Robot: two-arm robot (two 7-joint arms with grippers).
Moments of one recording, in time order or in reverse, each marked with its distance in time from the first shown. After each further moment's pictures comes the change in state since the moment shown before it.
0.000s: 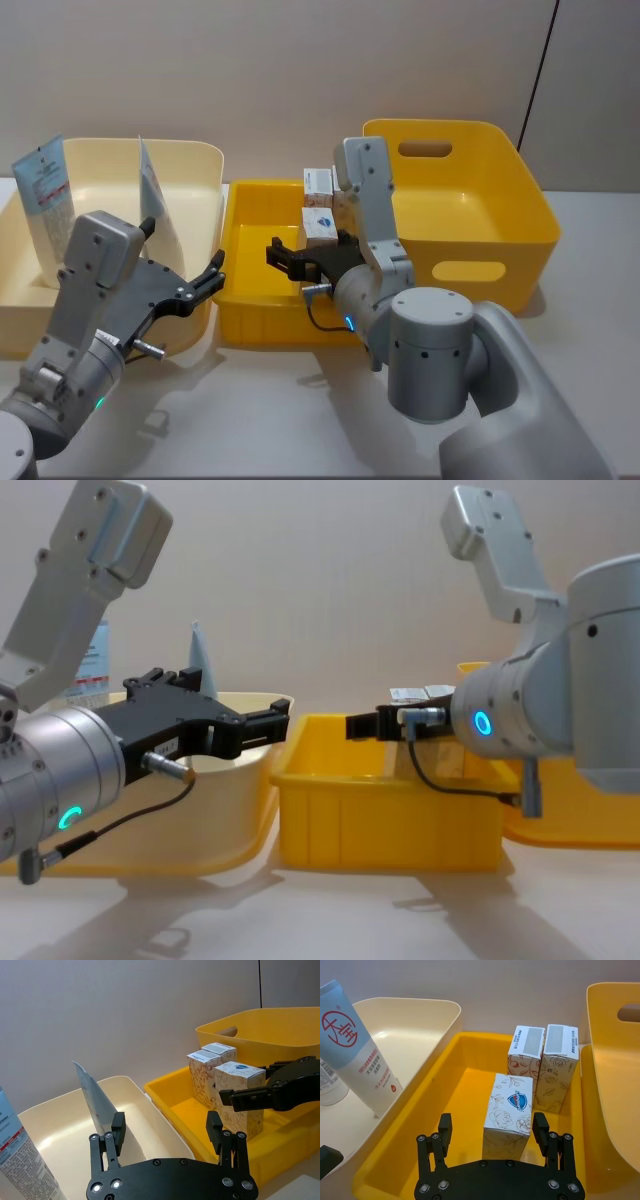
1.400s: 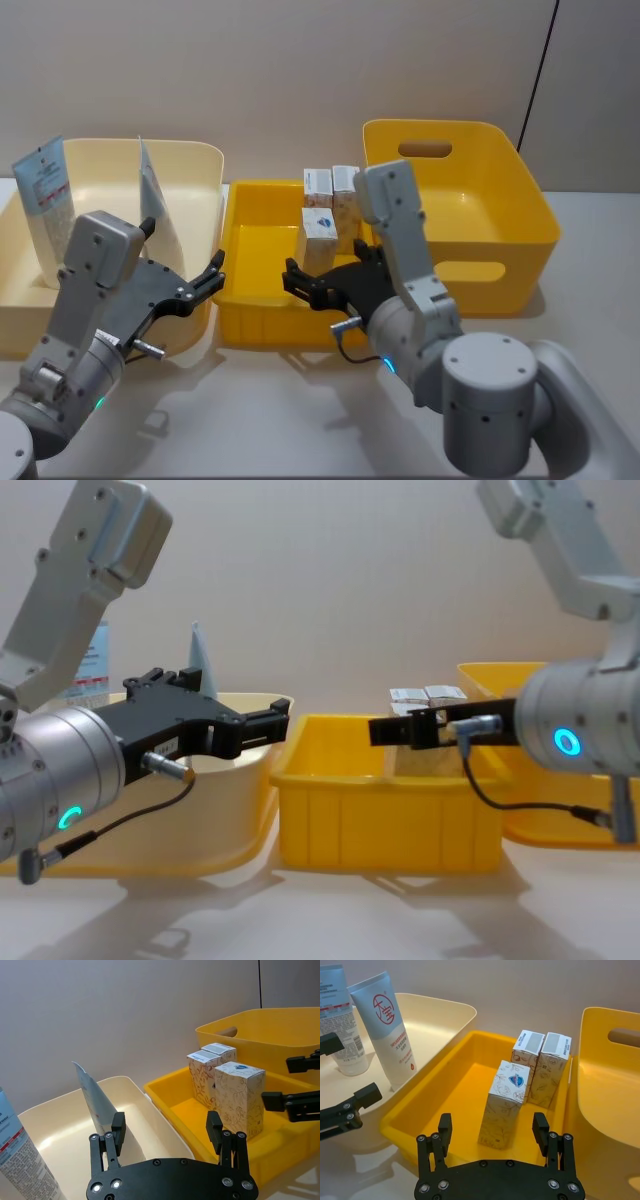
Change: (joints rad) left arm 0.000 0.000 0.000 0.000 0.000 0.000 0.000; right arm -0.130 0.170 -0.067 -0.234 -0.002 -0.011 0.057
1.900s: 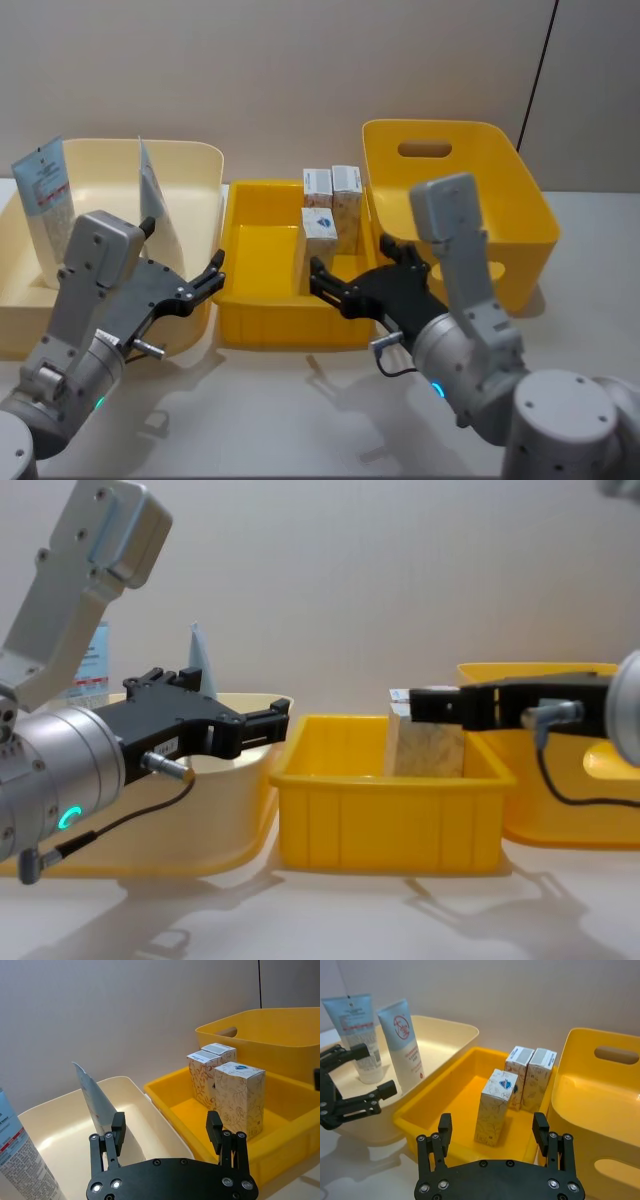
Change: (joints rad) left arm 0.000 0.000 0.000 0.000 0.000 0.000 0.000; right arm -0.119 0.106 0.045 -0.145 0.047 -0.116 0.063
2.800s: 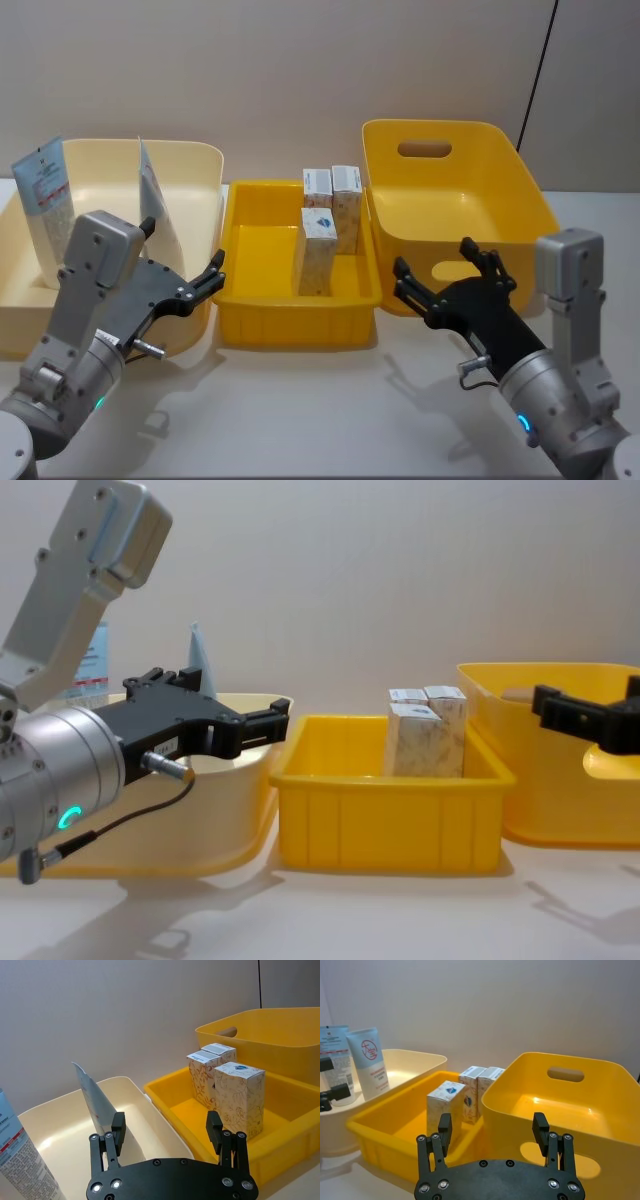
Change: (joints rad) left arm 0.000 0.000 0.000 0.000 0.000 0.000 0.000; right arm -0.126 0.108 0.137 0.094 0.073 -0.430 0.090
